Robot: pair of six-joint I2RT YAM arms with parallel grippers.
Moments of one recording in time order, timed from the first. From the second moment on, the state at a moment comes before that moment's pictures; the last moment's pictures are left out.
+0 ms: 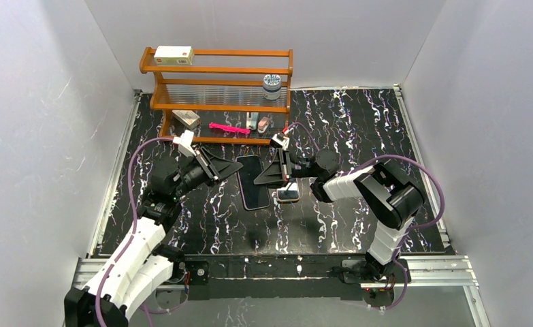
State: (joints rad) left arm -0.33 0.78 0.54 0.14 0.54 -1.11; right arm 0.70 1.78 0.71 1.44 -1.01 1.73
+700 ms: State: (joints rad) left arm -0.33 0.73 0.45 0.34 0.53 -1.23; right arm 0.71 1.78 0.73 1.44 -1.01 1.78
